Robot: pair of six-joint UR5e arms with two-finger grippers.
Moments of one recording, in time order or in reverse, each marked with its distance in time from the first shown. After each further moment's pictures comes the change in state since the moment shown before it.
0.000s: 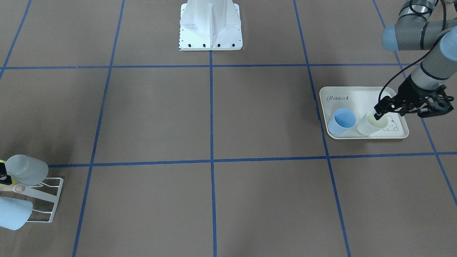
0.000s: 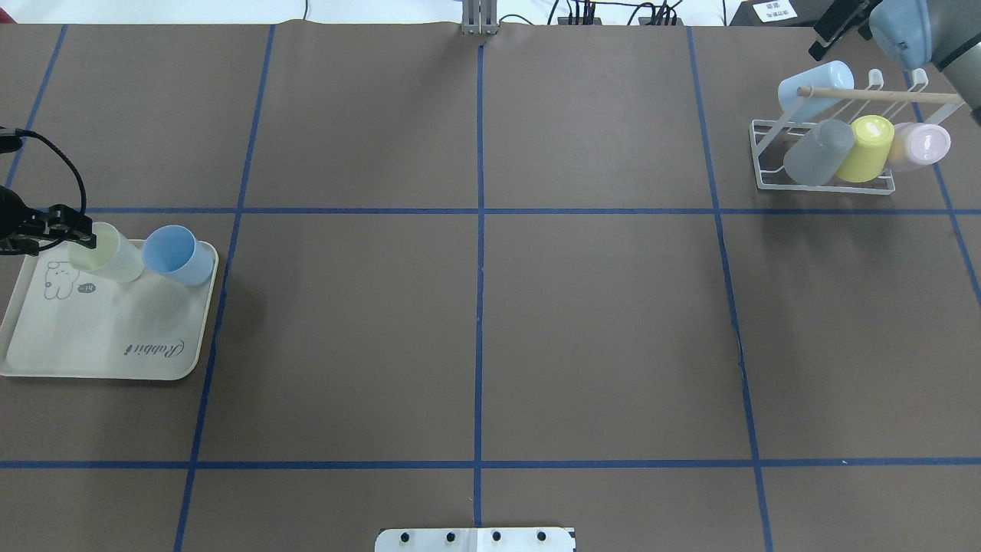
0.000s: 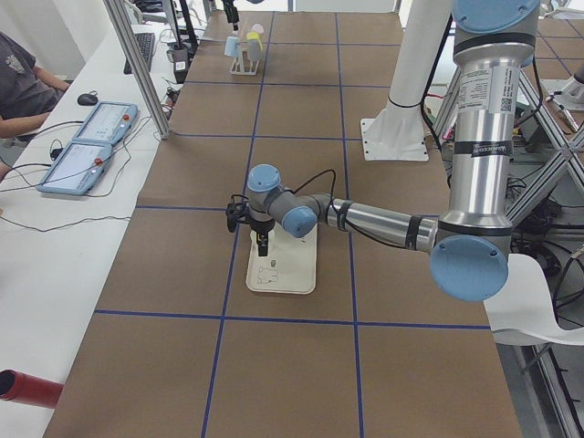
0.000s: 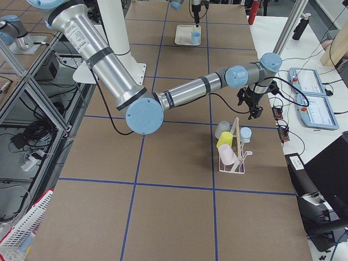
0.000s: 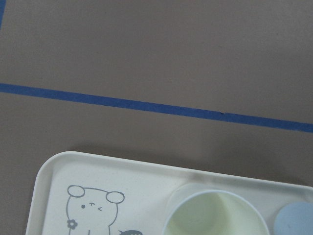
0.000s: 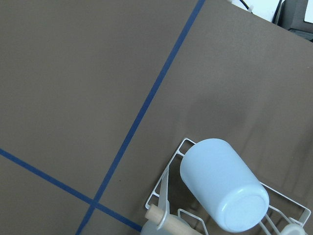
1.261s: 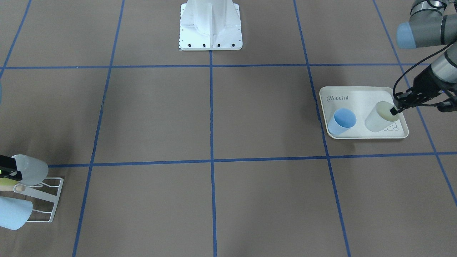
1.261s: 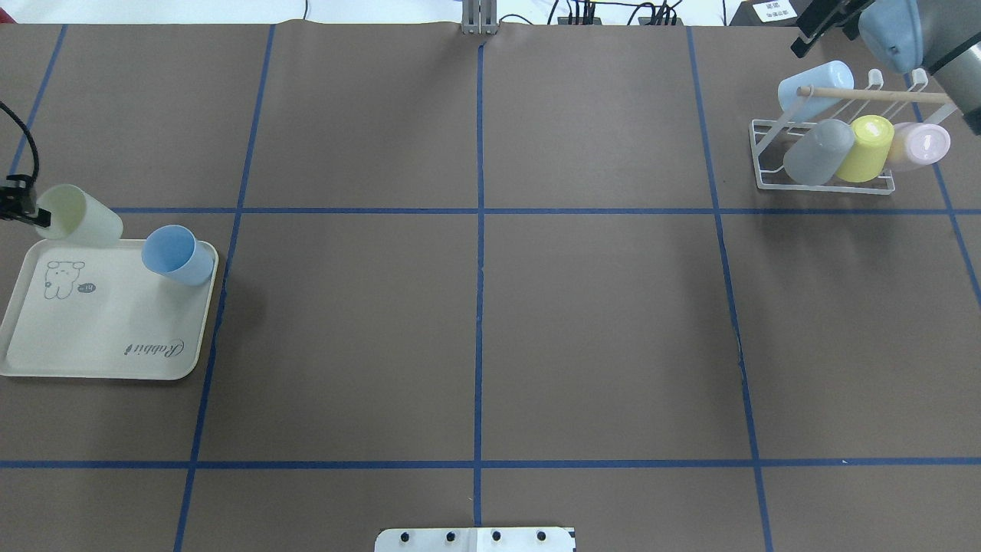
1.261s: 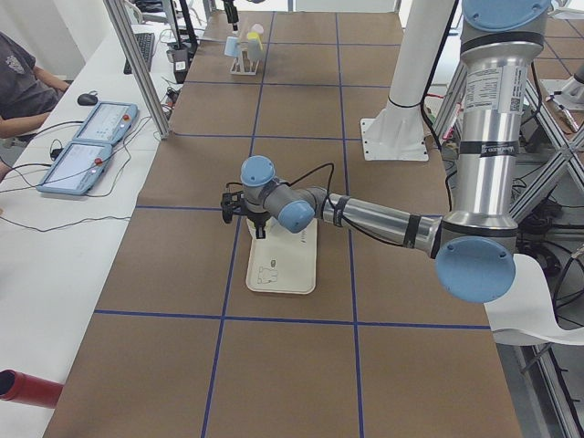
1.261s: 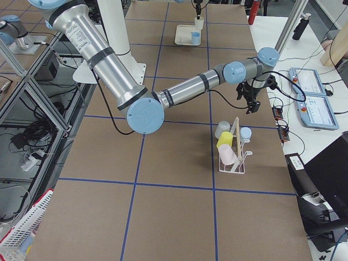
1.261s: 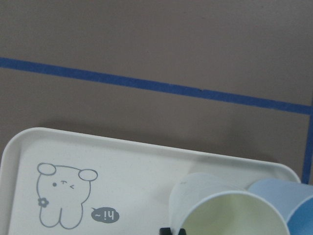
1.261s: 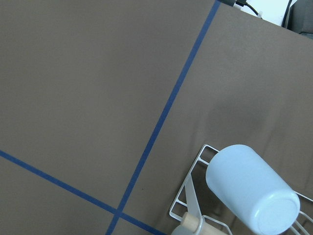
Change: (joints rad) left arm -0.168 0.002 -0.084 0.036 -0.193 0.068; right arm -0.022 0.002 0.048 0.007 0.018 0.100
